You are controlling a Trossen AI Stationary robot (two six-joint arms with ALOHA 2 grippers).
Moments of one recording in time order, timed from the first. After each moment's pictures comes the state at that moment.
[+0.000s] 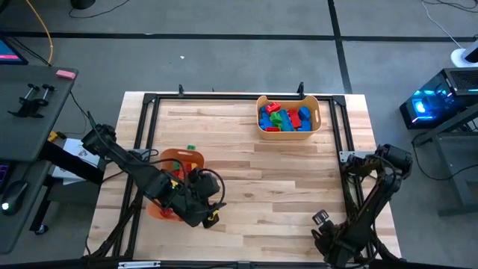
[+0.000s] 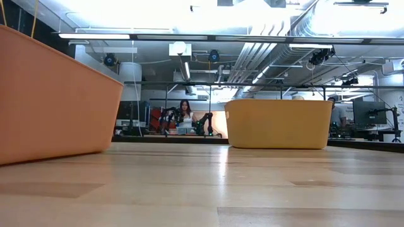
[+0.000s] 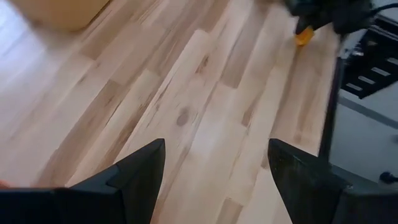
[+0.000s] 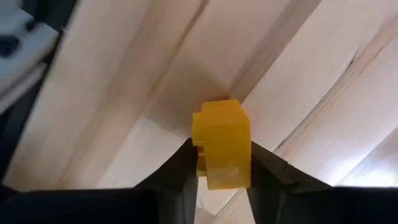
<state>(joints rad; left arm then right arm) -0.60 1.63 1.55 -0.92 -0.55 -0.91 1.11 1.77 1.06 -0.84 0.00 0.51</state>
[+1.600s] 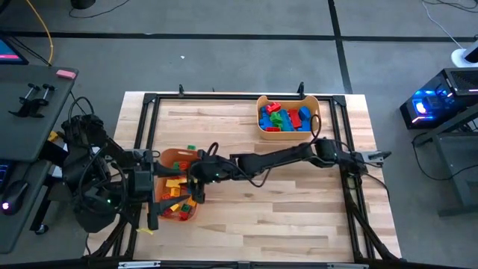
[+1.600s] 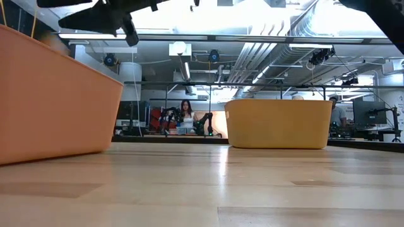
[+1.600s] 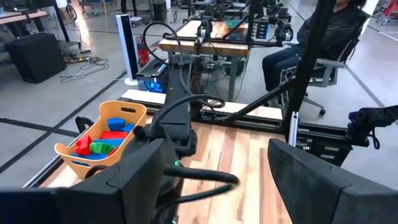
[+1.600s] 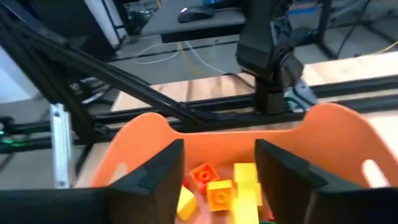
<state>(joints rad) -0.94 1.42 1.78 -0.93 -1.11 -0.55 0.17 2.32 2.03 -0.03 0.09 0.19</state>
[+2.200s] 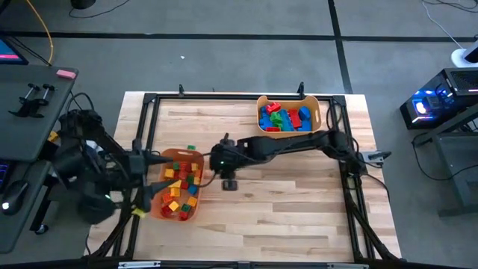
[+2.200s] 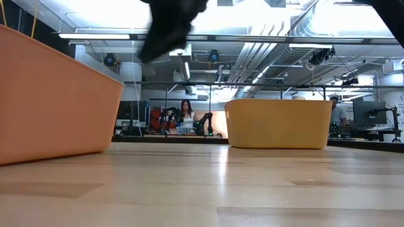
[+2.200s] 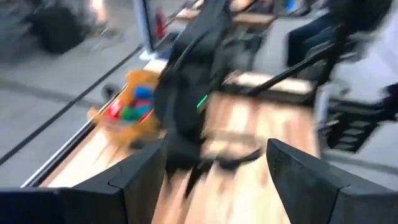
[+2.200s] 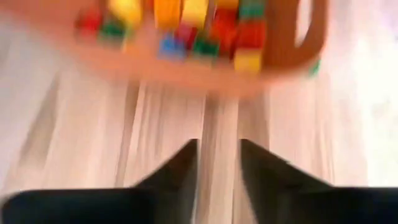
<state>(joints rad) -0.97 1.35 1.78 -1.30 -1.11 -0.82 0.11 2.17 2.03 -0.76 0.05 -0.02</state>
